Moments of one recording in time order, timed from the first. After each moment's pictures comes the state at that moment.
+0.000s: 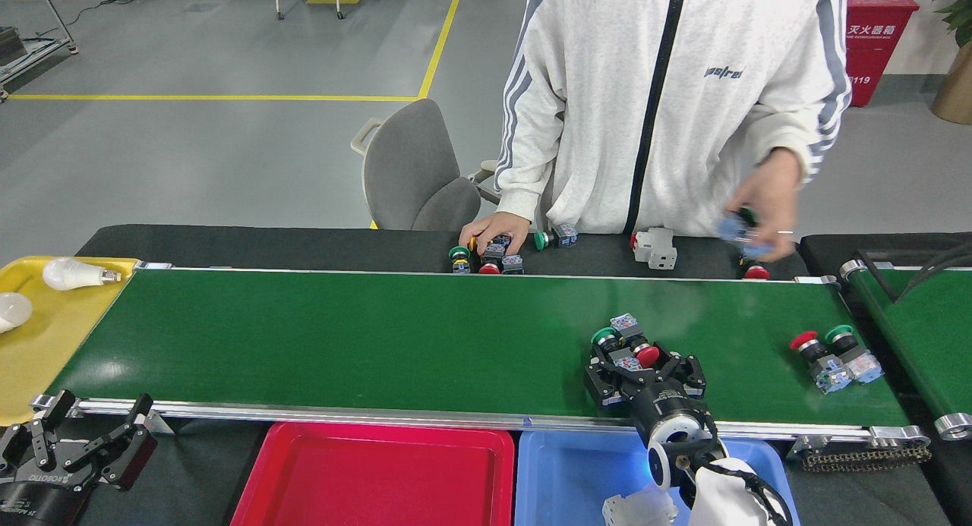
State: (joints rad) left arm 0.05 0.34 0.38 -1.39 -1.34 -0.47 0.08; right arm -0.35 -0.08 0.42 -1.17 1.18 0.16 0.13
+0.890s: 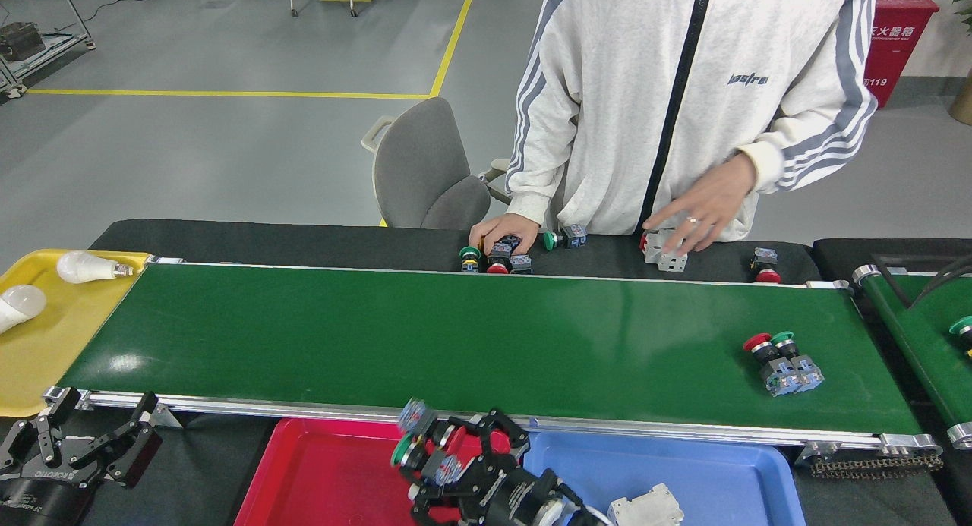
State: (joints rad) left arm 0.05 0.34 0.39 -1.38 -1.34 -0.47 0.08; right arm -0.21 -0.01 0.77 -1.47 1.32 -0.17 0.11
